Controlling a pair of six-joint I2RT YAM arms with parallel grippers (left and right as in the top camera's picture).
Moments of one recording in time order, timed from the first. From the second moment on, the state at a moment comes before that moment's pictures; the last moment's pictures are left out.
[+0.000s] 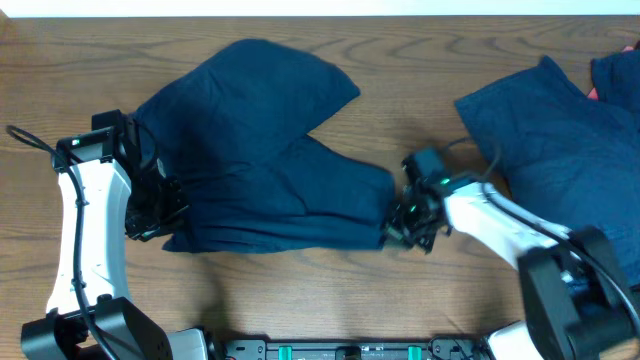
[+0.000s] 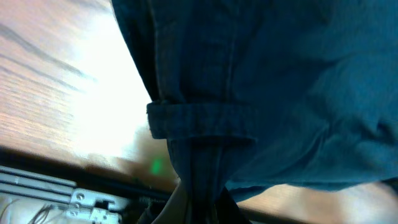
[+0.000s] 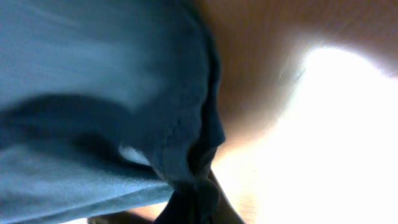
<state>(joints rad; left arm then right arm) 0.25 1.50 1.22 -1.41 0.15 -0.24 0.38 1.66 0.84 -0.67 -0.48 0.87</state>
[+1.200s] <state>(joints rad) 0.25 1.37 1.22 -1.16 0.36 -0.41 0.36 1.85 1.56 -0.27 -0.14 0.24</state>
